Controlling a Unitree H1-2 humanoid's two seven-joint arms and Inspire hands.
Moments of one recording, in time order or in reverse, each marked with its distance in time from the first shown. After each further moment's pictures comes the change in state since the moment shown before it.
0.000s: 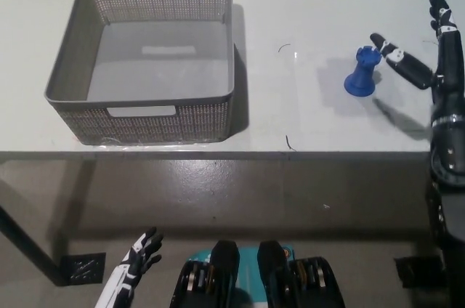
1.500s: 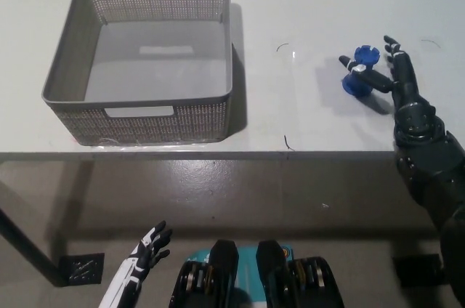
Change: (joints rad) left_arm -0.024 0.000 -0.007 0.009 -0.001 0.022 -0.016; right_arm -0.318 -0.017 0.091 0.819 0.044 -0.065 -0.055
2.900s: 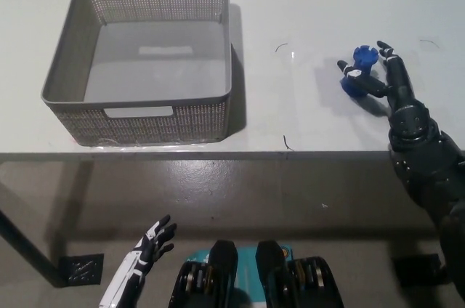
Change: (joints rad) left_arm -0.028 0.002 -0.001 0.012 -0.006 0.001 -0.027; right_arm -0.024 0.000 0.108 0.058 0.007 0.017 -0.010
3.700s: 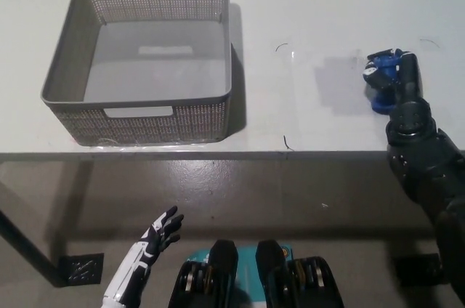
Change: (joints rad) left_arm -0.033 0.004 -0.012 -0.018 0.001 0.005 -0.011; right_arm -0.015 0.013 -0.062 0.011 0.053 -0.001 -0.149
